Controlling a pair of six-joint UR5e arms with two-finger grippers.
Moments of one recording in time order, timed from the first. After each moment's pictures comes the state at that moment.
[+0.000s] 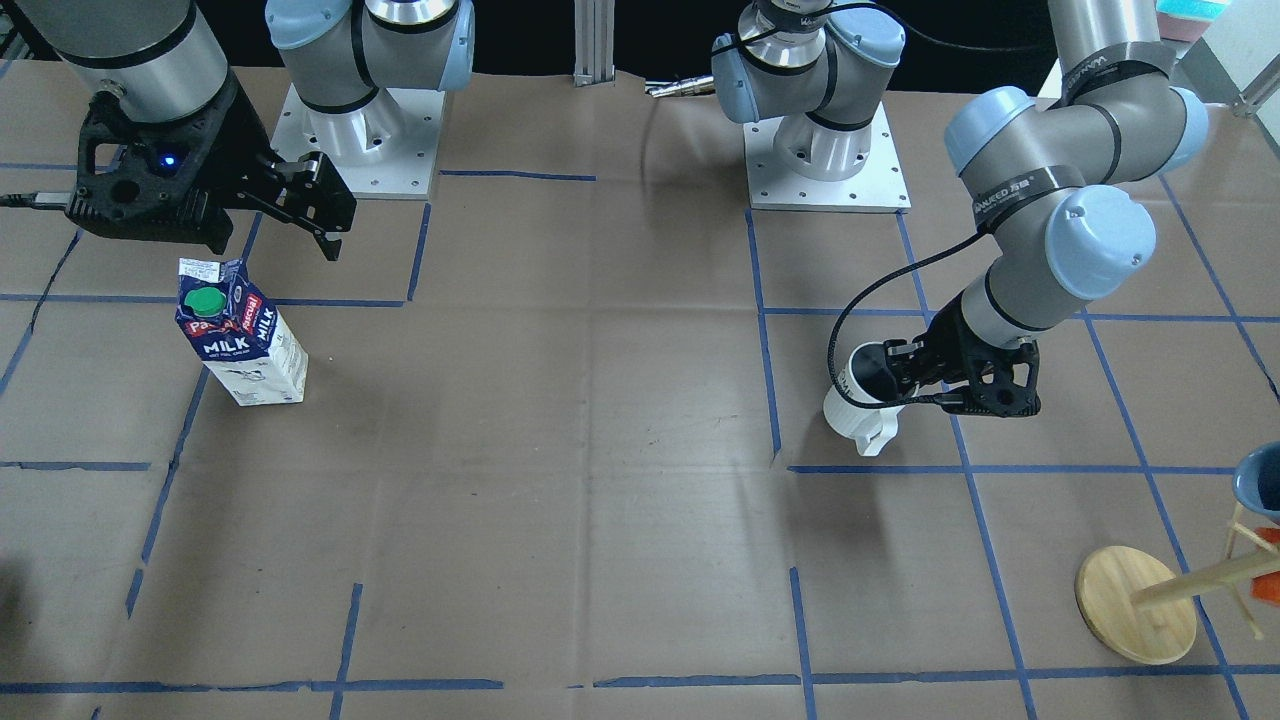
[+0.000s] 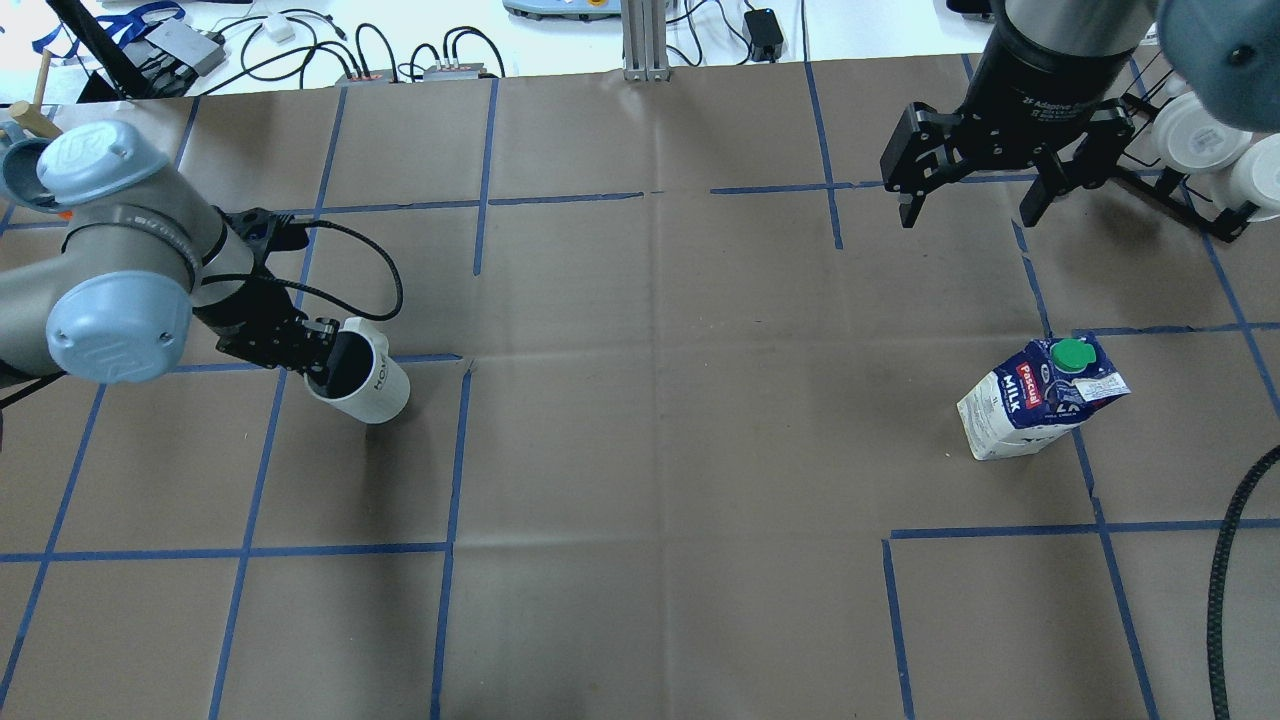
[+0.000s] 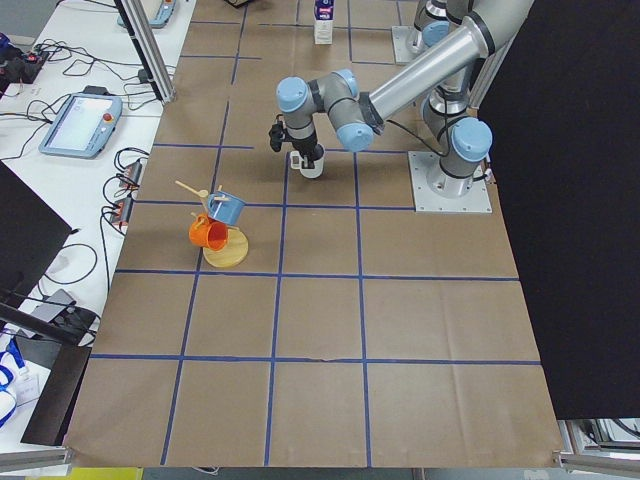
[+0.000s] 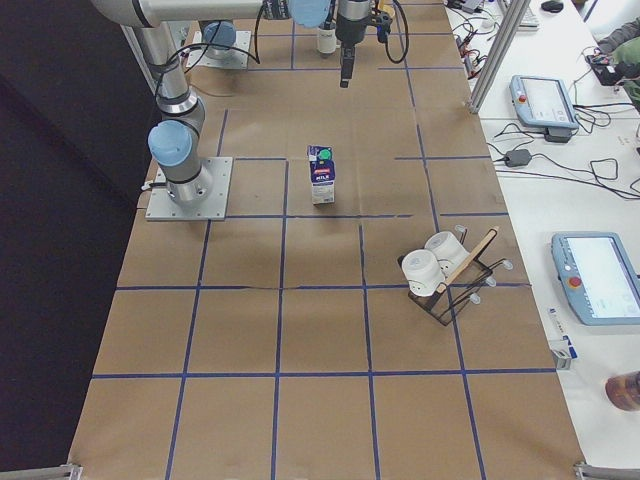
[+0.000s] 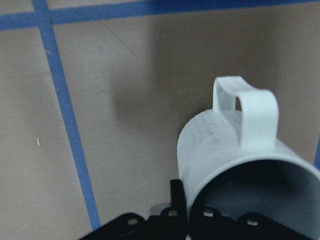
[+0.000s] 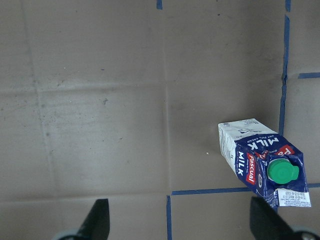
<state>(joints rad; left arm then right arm) -1.33 -1.75 -1.91 -1.17 1.55 0.26 1.55 -1.54 1.50 -1.47 -1.57 0.03</state>
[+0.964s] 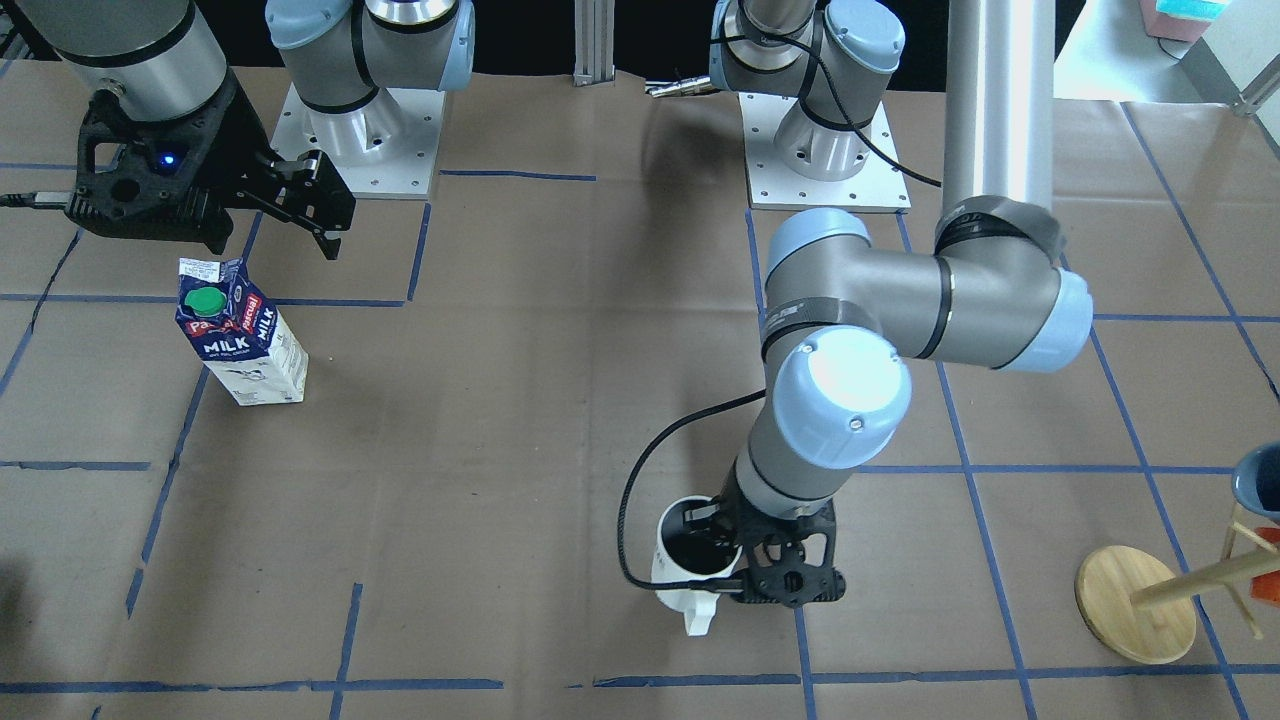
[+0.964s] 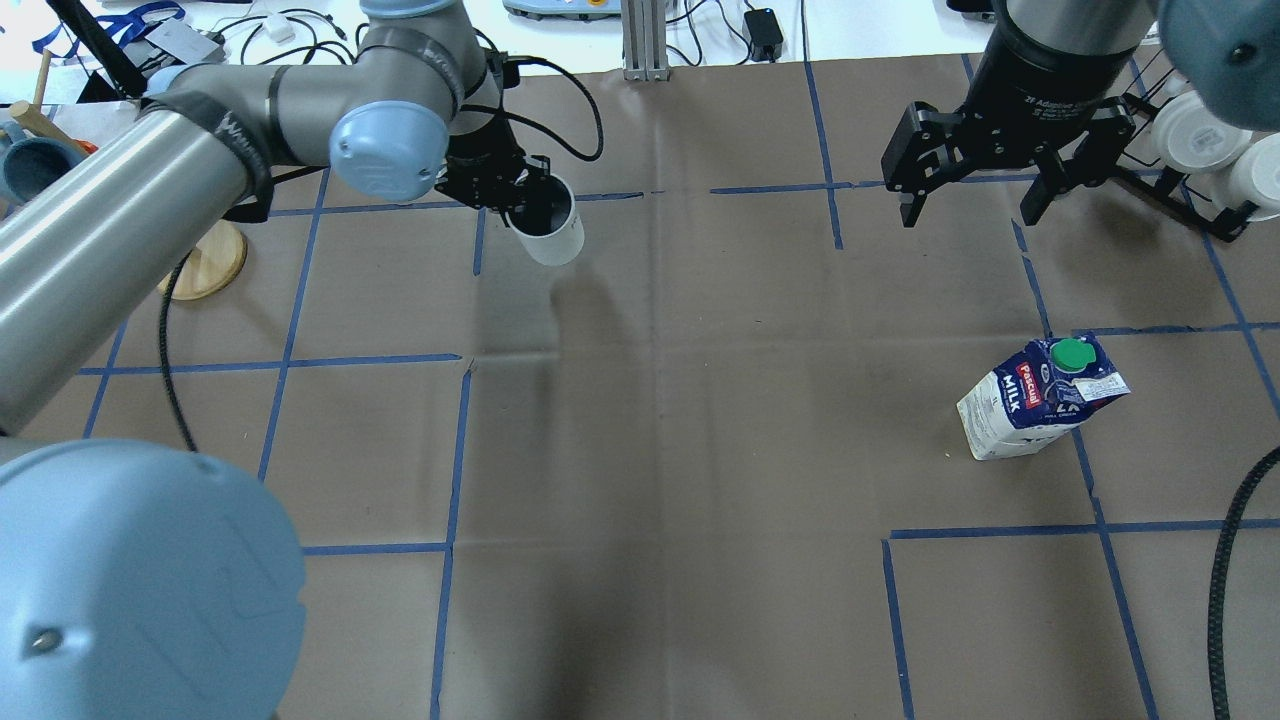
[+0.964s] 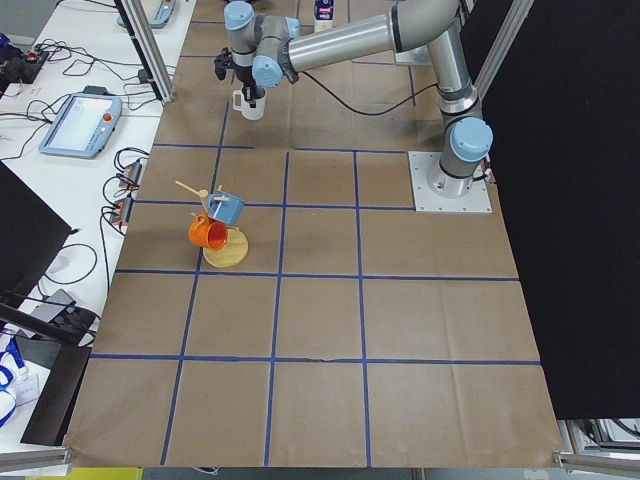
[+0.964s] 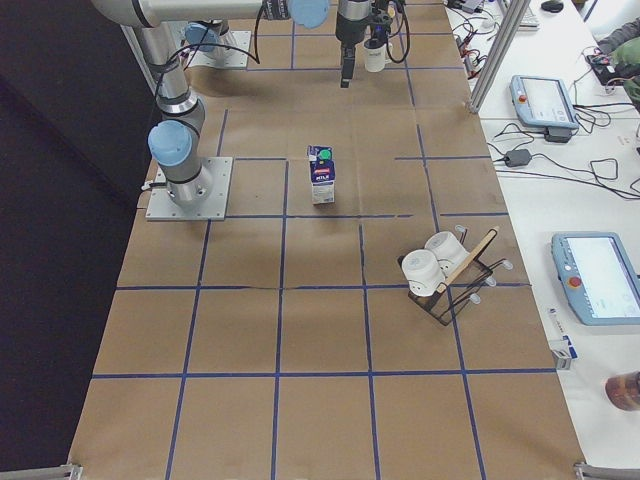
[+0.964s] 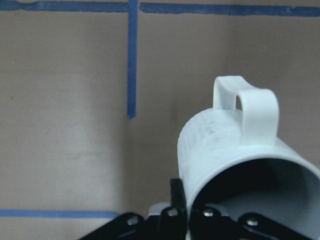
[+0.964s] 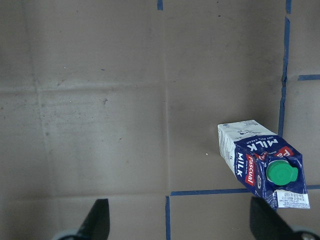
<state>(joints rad) -1.71 -2.16 -1.32 -1.19 1.54 -0.16 1.55 -1.54 1.50 -1.48 -1.57 0.02</state>
